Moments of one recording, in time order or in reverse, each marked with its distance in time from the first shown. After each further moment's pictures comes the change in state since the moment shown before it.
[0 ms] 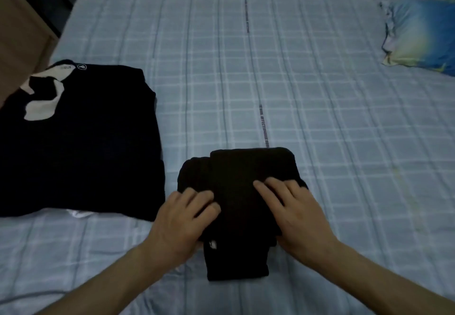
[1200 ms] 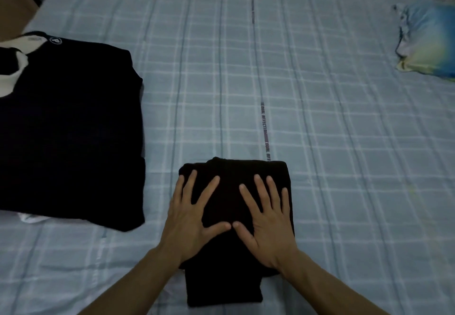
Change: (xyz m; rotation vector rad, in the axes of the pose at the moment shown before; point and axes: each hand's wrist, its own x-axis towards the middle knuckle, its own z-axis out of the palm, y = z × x) left_hand -0.009 -0.006 0.138 -0.361 -0.301 -0.739; right_hand 0.011 0.009 0.141 0.245 -0.144 0.239
